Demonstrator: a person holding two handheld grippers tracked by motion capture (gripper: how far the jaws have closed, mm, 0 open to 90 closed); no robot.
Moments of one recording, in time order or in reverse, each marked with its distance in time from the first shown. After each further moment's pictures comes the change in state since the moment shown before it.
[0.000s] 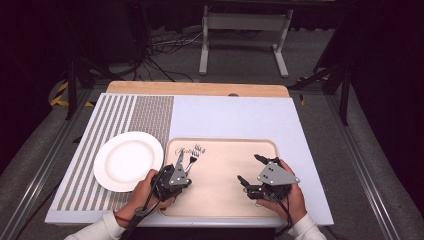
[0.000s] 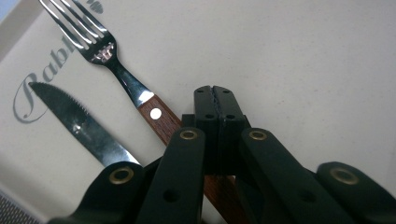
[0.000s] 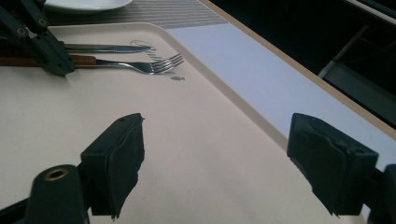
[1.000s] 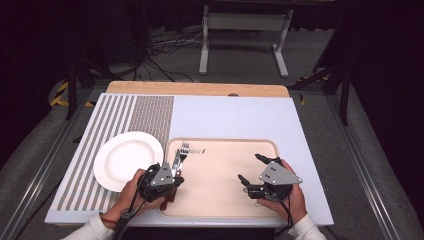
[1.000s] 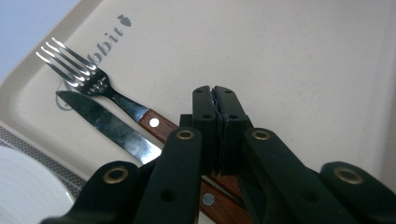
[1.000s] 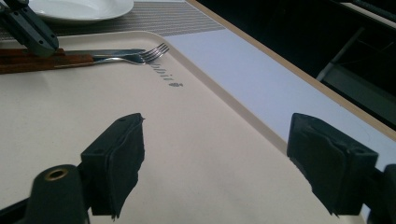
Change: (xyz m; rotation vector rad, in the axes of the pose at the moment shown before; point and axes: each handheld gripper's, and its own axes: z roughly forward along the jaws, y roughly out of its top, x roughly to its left) left arm 0.008 -0.016 -0.029 -0.119 0.000 -0.001; right arm -0.001 0.001 -0.002 -0.025 -0.005 0.021
